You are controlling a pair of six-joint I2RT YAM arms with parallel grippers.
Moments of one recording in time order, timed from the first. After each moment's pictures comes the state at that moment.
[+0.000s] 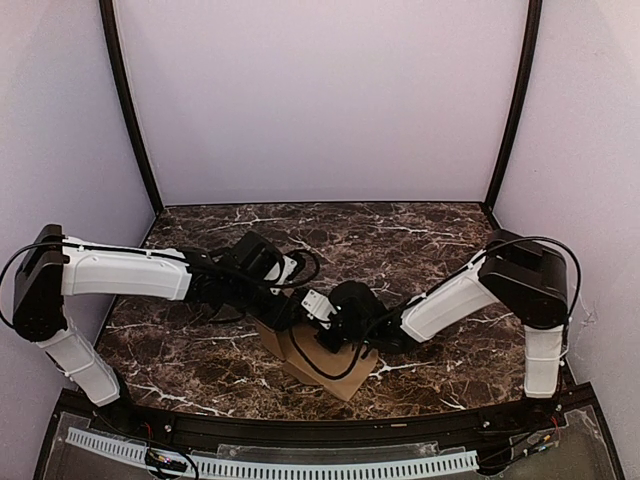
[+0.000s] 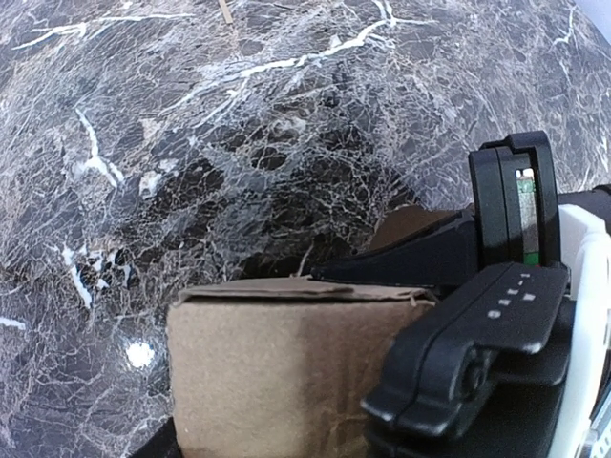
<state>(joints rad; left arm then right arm) -0.90 1.61 1.01 -0.35 0.00 -0.25 1.09 2.01 0.97 0.43 0.15 -0.16</state>
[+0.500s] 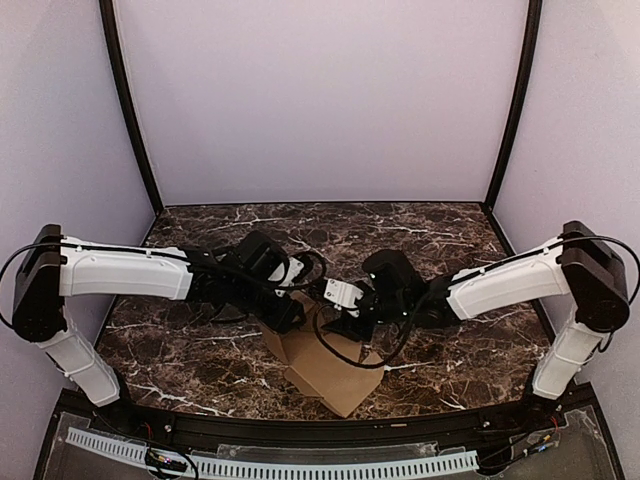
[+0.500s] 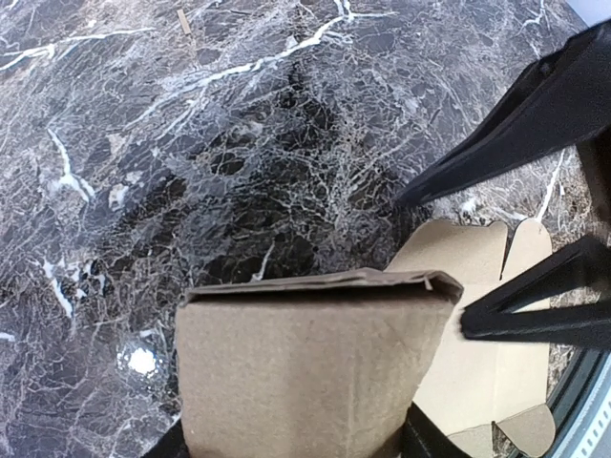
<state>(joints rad) -0.93 1.61 1.05 -0.39 0.02 -0.22 1.01 1.70 0.88 0.16 -0.12 -0.37</state>
